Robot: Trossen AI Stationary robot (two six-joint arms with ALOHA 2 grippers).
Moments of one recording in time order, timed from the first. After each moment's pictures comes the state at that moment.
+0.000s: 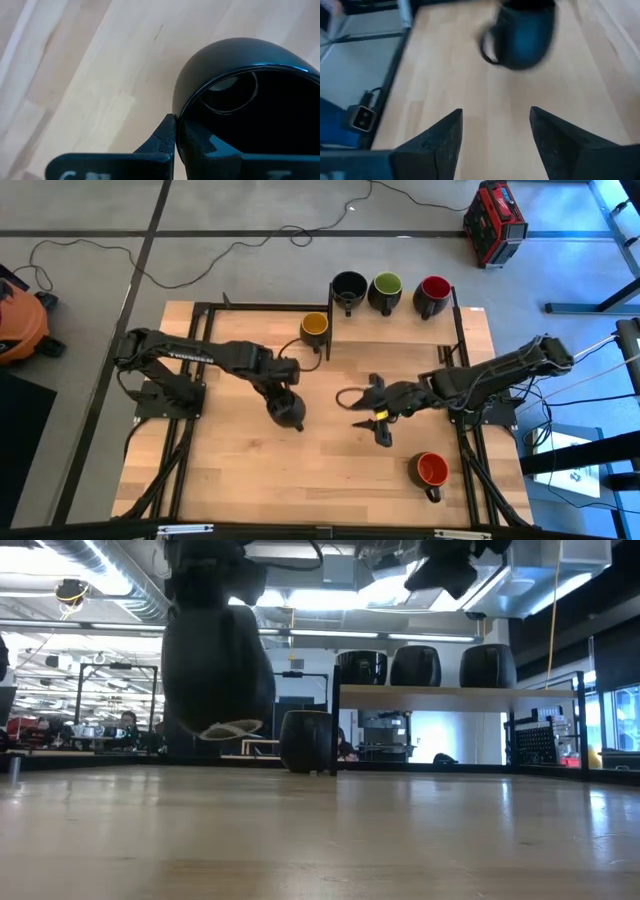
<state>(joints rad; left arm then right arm) -0.02 1.53 1.26 -1.06 -0.06 -0.58 0.28 1.31 0.99 -0.30 0.09 0.27</state>
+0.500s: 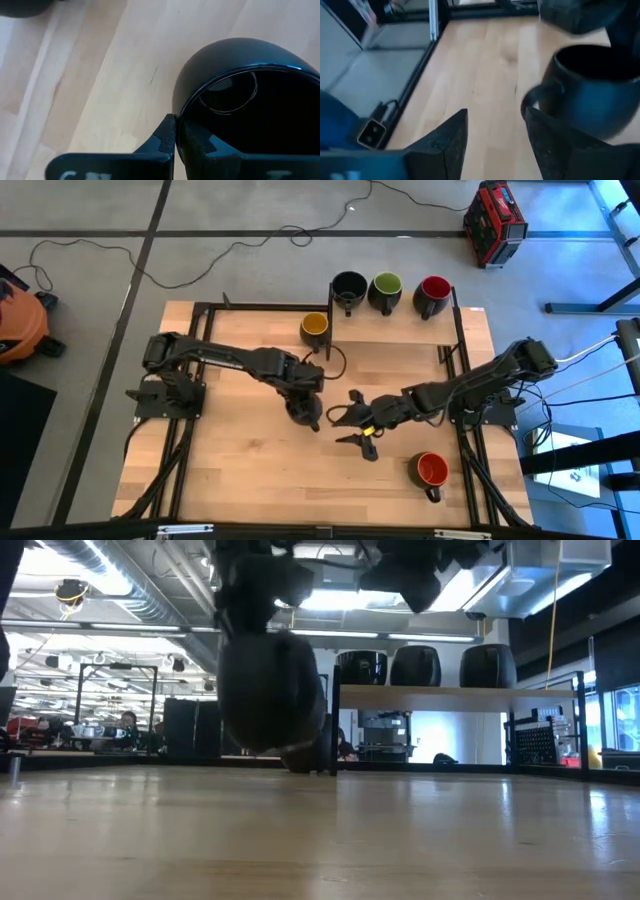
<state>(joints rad) -0.05 1.76 1.48 -1.08 -0.17 -0.49 0.31 1.49 0.92 0.08 0.02 0.20</state>
